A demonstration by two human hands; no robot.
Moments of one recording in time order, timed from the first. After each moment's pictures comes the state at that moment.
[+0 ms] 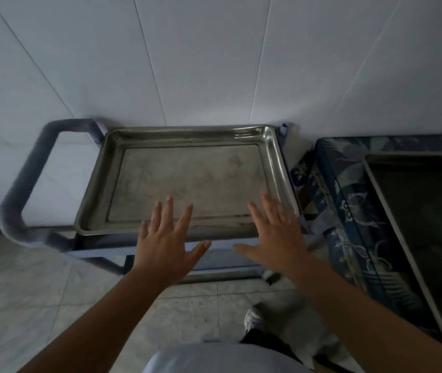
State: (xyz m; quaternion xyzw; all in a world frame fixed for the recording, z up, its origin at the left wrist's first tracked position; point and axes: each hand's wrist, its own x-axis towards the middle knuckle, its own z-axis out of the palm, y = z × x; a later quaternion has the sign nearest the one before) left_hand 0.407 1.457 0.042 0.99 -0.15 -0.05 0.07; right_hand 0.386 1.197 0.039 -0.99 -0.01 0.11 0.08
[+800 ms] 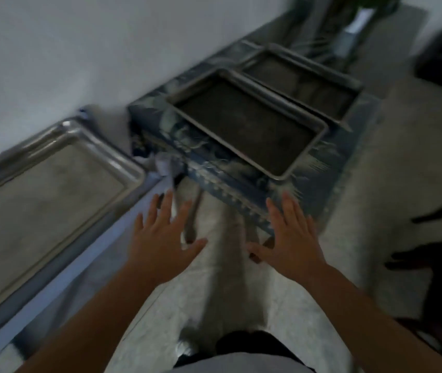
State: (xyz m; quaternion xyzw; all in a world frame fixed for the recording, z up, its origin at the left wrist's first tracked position) left_hand 0.295 1.326 0.076 0.81 -0.57 -0.11 0.04; right_hand 0.052 1.186 0.071 -0.88 0.46 0.03 0.10
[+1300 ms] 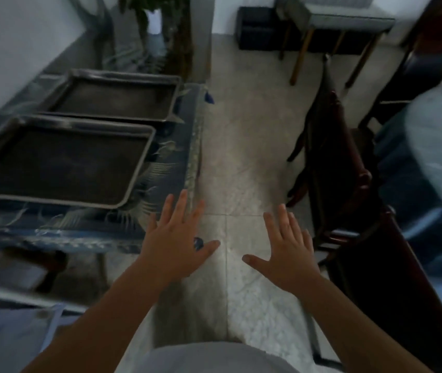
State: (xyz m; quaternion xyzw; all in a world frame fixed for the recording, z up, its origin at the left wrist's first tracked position) left_hand -0.007 1.144 0.088 0.58 -0.81 -0.10 0.00; right_hand -0.256 1.194 0.066 -0.68 0.73 -0.02 0.12
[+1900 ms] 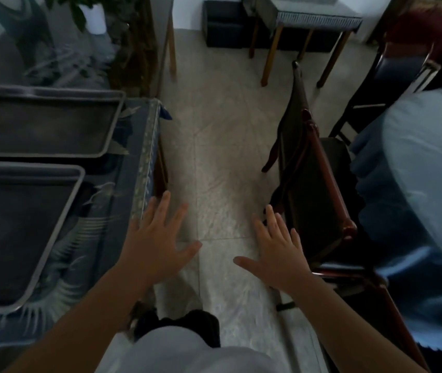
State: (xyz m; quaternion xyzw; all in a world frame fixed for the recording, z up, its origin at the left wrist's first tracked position) left_hand -0.128 0.922 0.057 0.55 -0.83 -0.09 -0.02; right_hand -0.389 0.993 0.045 -0.65 0.74 0.02 0.14
